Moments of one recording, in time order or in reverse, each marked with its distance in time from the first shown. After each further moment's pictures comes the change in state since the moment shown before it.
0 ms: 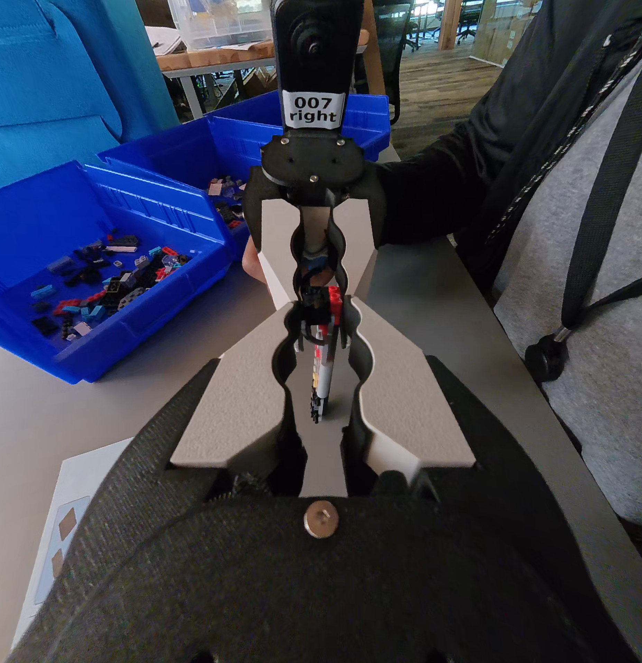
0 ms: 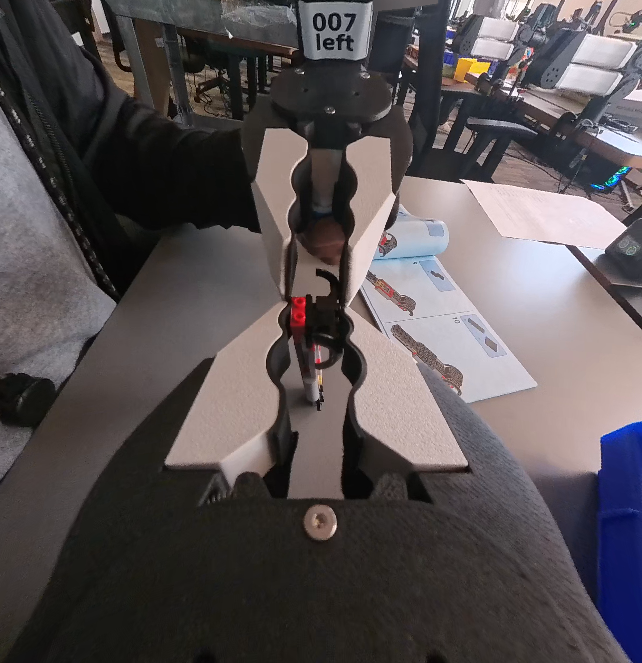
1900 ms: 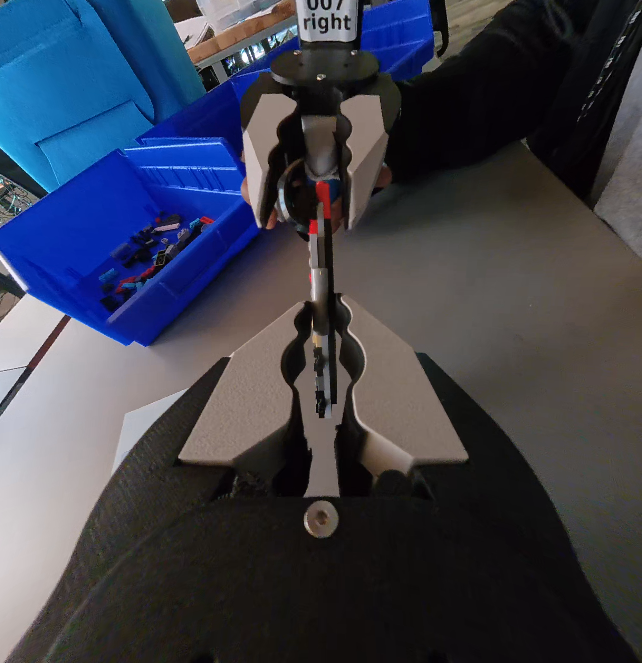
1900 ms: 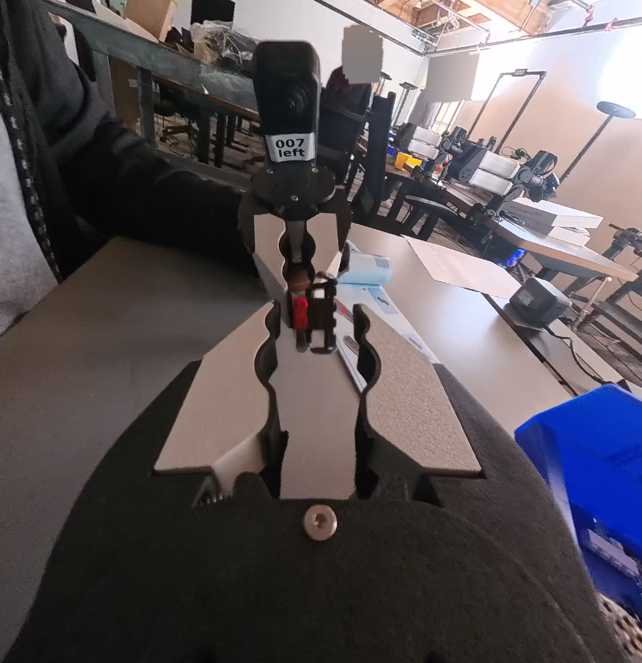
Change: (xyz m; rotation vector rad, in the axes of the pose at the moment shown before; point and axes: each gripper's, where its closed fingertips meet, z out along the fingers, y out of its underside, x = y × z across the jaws) left arm -0.019 0.054 -0.001 -0.067 -0.126 0.197; right arm 0.018 0.004 -0.024 0.161 0.124 -0.158
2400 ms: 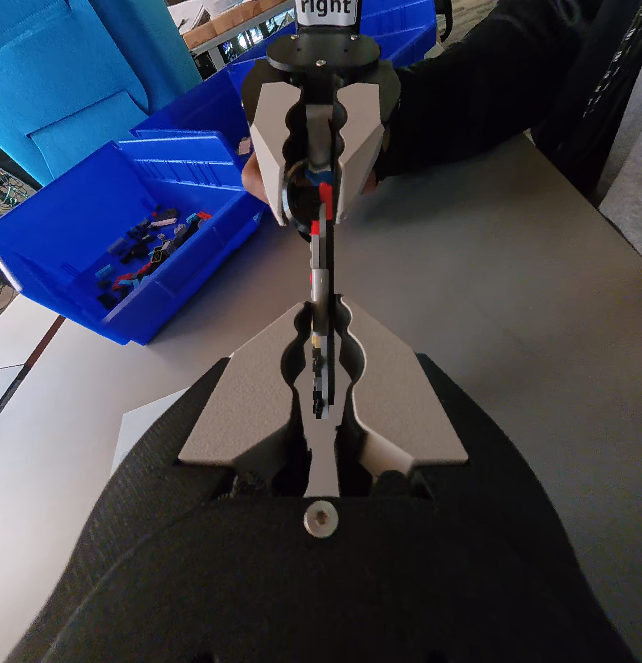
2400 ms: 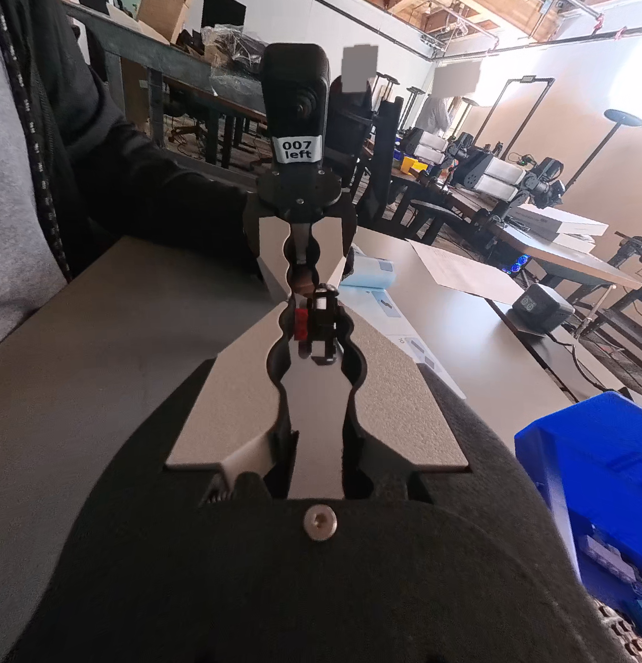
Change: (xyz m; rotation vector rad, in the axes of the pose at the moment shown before) left arm 0.001 -0.001 0.005 -0.027 0.000 -0.001; right arm -0.003 -0.003 -0.002 0.007 -0.020 -0.014
